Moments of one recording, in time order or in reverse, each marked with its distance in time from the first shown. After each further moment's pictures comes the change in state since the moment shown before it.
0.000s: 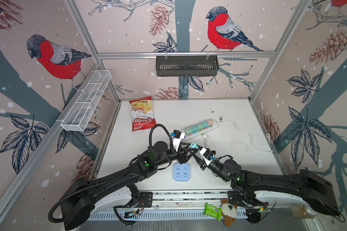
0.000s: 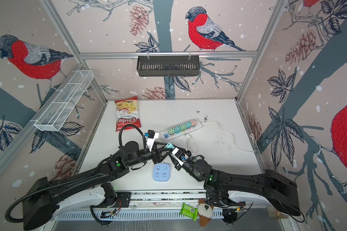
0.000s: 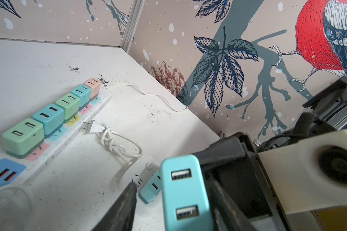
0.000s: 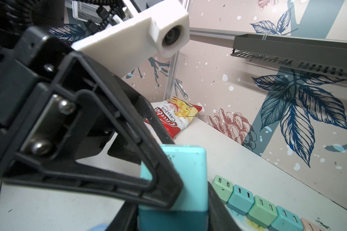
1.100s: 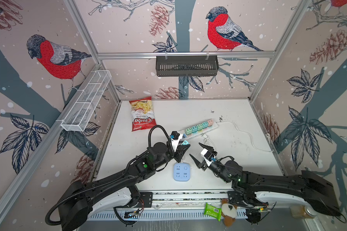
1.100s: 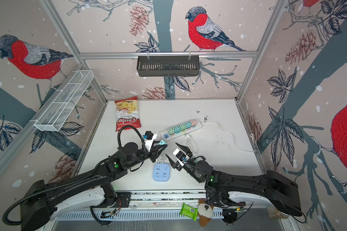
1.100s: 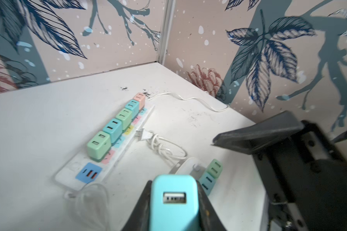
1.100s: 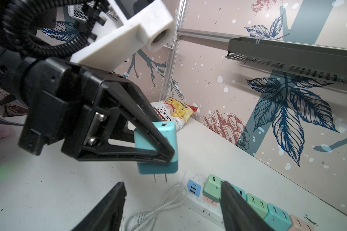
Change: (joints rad) left arm -0.002 -0.072 -0.042 -0.084 -0.252 0.296; right arm 0.013 -0.044 -0.026 -0.003 0.035 -0.022
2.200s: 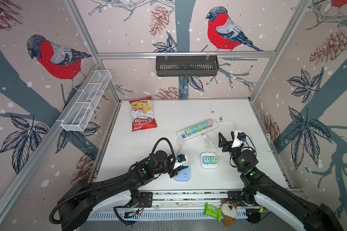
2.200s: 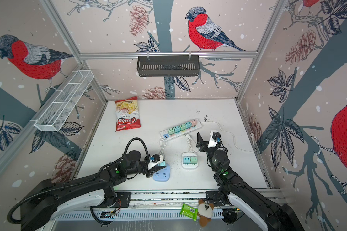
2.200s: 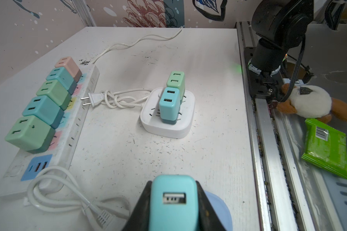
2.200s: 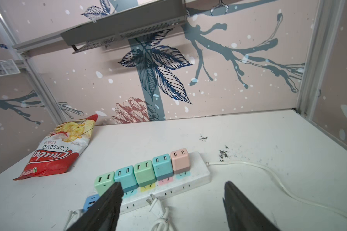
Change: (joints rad) left arm -0.001 0.024 -0.178 -0.033 0.352 0.440; right arm -0.682 -0.236 -0.087 -0.204 -0.039 0.444
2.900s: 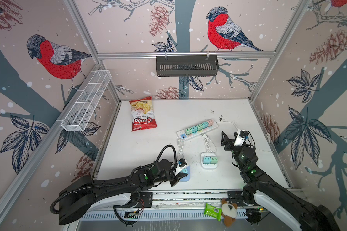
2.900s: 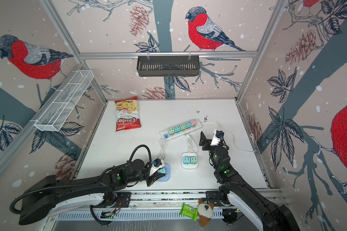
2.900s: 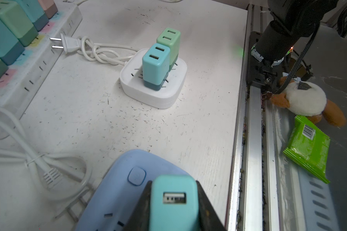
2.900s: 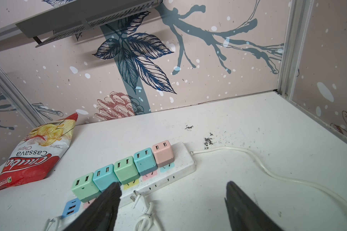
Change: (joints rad) left arm -0.175 0.007 -0.069 -0.017 -0.191 -0.272; right arm -0.087 0.013 0.008 -0.058 -0.024 0.052
